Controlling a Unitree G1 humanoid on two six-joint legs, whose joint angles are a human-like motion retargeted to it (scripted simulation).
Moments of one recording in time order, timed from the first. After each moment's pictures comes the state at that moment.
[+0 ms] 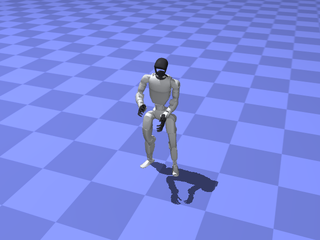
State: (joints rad) left arm -0.28 0.09 -0.39 0.53 -0.12 -0.36 0.55; right arm -0.36 -0.27 0.48 0.16 -0.14 -0.31 -0.64; waist 0.14 -0.16 0.22; left_leg 0.03 0.10 0.42 0.15 -0.25 -0.09; right_leg 0.10 -0.19 -0.37 0.00 -0.22 0.13
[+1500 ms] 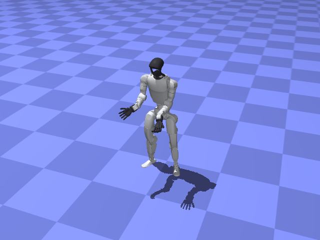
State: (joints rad) left arm -0.49 -0.03 0.03 0.50 -1.27 -0.36 0.30; right arm -0.49 -0.07 0.12 0.31 0.74 -0.28 -0.64; waist 0.06 -0.08 0.25; left_leg 0.08 0.11 0.56 0.13 -0.25 -0.06; right_leg 0.04 -0.19 -0.29 0.03 -0.21 0.09
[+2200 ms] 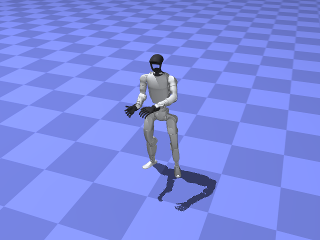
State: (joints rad) left arm -0.81 0.38 -0.70 0.50 0.47 0.06 0.17; right arm -0.32 -0.11 0.18 0.28 0.67 -0.25 -0.41; waist 0.02 -0.01 0.08; left_leg 0.06 0.11 0.44 0.19 -0.25 -0.07; right_leg 0.12 -0.20 -0.42 0.04 -0.26 0.09
